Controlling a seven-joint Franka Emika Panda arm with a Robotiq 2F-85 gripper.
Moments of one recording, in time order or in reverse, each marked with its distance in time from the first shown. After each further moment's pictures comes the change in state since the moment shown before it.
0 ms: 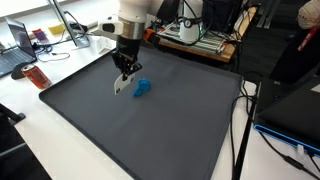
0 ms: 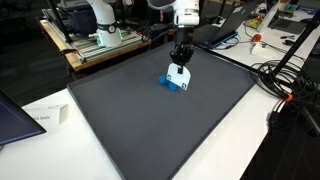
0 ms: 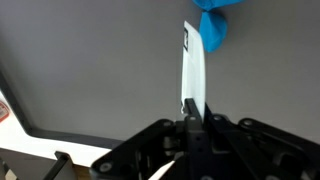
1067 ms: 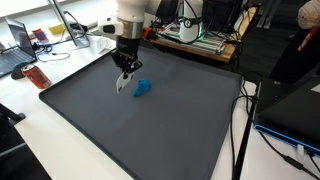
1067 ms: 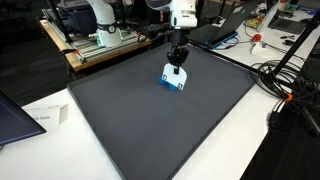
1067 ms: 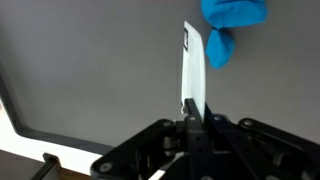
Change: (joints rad) arm 0.038 -0.014 -0.053 -0.028 0.082 -0.004 -0.172
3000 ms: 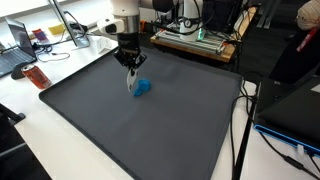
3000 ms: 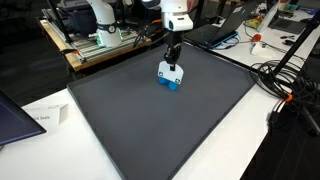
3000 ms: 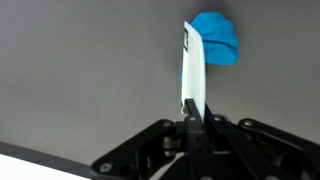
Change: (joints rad) arm -0.127 -0.049 0.111 -0.058 0.325 -0.038 -0.531
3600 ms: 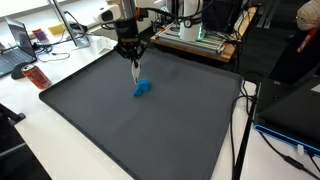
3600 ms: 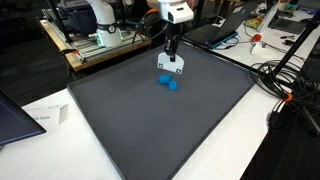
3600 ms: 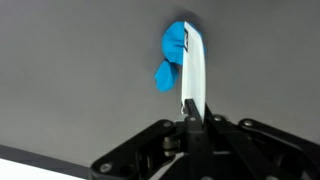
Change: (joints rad) arm -0.056 -0.075 0.048 0.012 0.231 -0.152 -0.312
